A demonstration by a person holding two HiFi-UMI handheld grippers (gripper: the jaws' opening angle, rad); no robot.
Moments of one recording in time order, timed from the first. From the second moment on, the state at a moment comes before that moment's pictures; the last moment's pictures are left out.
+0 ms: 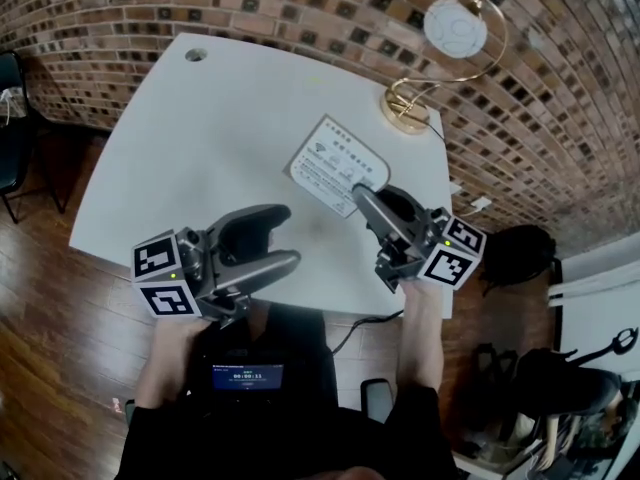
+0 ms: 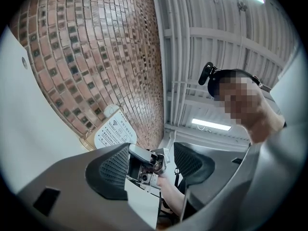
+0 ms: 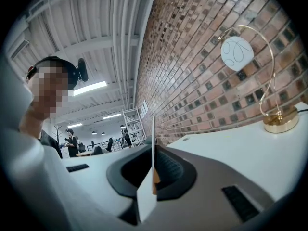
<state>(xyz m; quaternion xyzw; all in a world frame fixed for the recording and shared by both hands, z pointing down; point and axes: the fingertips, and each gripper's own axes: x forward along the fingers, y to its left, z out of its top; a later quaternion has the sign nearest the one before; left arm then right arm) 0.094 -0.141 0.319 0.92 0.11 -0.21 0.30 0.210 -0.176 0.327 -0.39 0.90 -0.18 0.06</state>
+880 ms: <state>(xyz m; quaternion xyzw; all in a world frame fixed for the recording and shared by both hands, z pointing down) 0.109 -0.167 0.319 0.92 0.10 -0.21 0.30 0.230 -0.205 0.322 -0.36 0.92 -0.18 0.06</state>
